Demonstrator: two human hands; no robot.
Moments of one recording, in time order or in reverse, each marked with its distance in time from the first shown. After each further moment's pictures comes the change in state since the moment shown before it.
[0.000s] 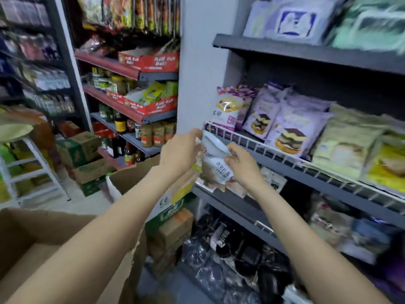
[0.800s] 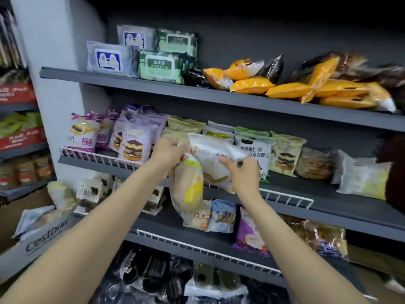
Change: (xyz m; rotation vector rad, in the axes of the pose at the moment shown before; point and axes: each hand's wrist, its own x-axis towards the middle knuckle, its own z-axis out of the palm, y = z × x) left_hand -0.049 0.366 0.059 -0.918 -0.236 -0.022; right_hand -0.197 0.144 -0.309 0.155 0.789 0.083
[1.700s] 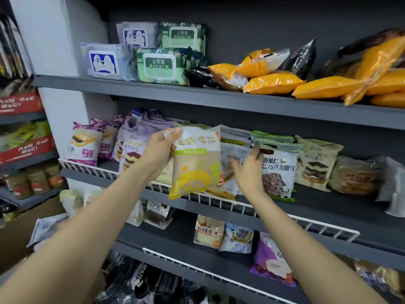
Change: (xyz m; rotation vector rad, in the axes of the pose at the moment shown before) left_hand 0.096 -0.020 0.000 -0.370 -0.028 0.078; right_hand 0.113 0.068 0.056 -0.217 -0.095 0.063
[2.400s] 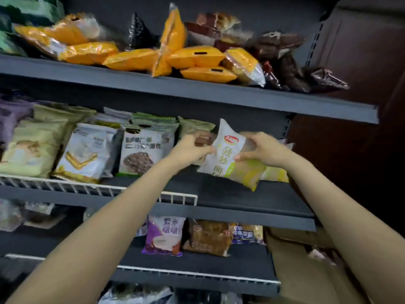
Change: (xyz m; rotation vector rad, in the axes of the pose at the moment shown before) left_hand -0.062 -0.039 0.375 0.350 -0.464 0.010; right_hand 0.027 0.146 -0.367 -0.458 -0.381 -0.184
